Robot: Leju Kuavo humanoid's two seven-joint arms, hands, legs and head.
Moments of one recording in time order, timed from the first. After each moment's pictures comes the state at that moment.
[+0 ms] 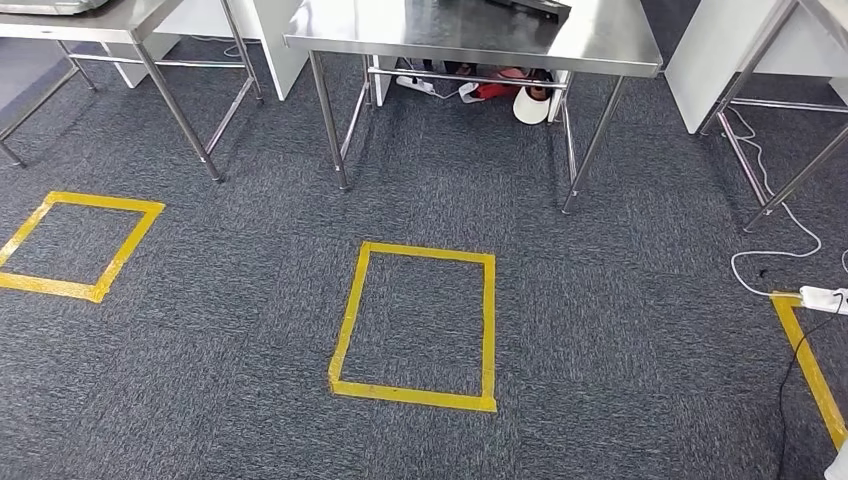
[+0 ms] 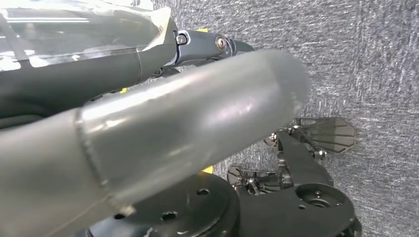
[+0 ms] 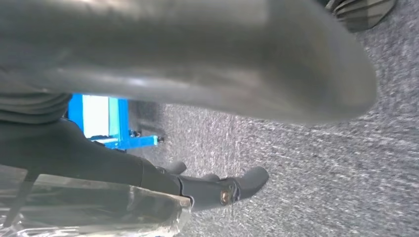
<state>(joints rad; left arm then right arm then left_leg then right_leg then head) -0.06 -0.12 0.41 -0.16 -0.43 -0.06 -0.09 -0.08 0.07 -0.34 -0.15 0.61 -0.24 0.32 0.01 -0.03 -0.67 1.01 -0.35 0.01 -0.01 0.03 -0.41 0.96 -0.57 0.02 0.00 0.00</state>
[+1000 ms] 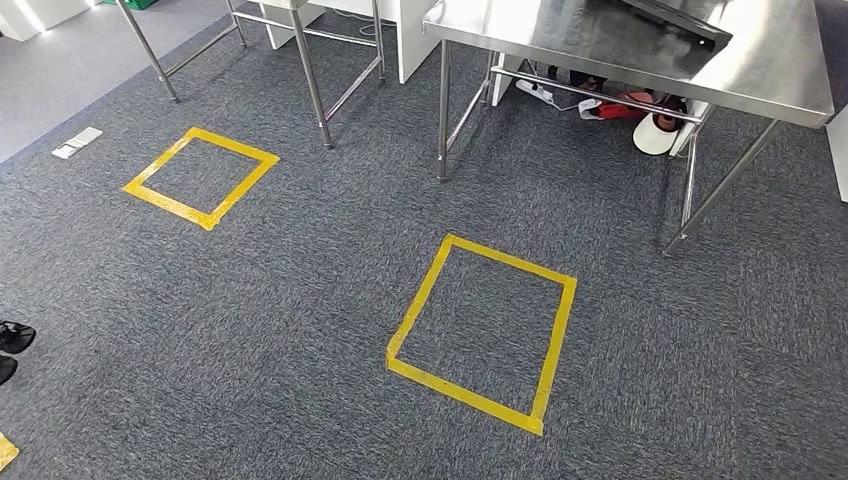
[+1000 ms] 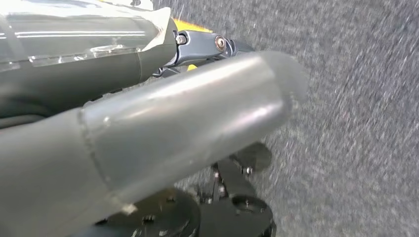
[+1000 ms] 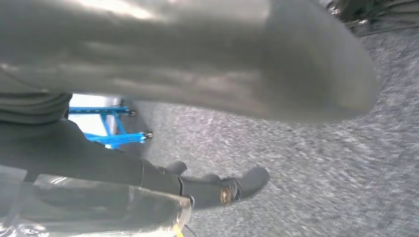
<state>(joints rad) -0.03 -0.15 0.42 -0.16 -0.39 0.03 -0.37 -0.06 0.06 -0.30 -0.16 0.70 -0.18 0.33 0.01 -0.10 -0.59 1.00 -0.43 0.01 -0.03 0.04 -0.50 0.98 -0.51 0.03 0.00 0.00</state>
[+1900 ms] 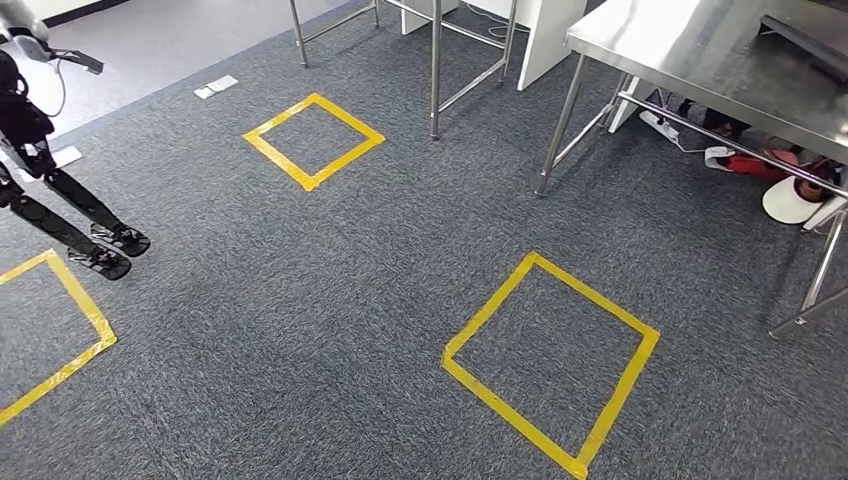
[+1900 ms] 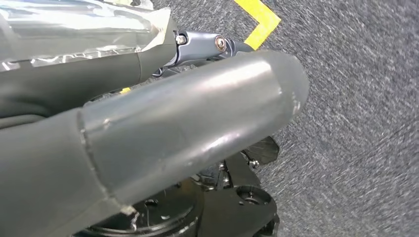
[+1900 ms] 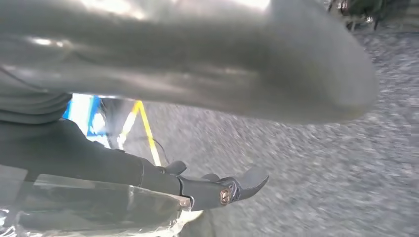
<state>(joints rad) -0.03 -0.18 0.47 -0.16 -0.35 0.06 -0.34 -0.05 0.03 -0.24 -0.17 0.76 -0.12 0.29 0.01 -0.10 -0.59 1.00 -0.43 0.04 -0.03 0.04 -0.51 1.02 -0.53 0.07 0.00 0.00</state>
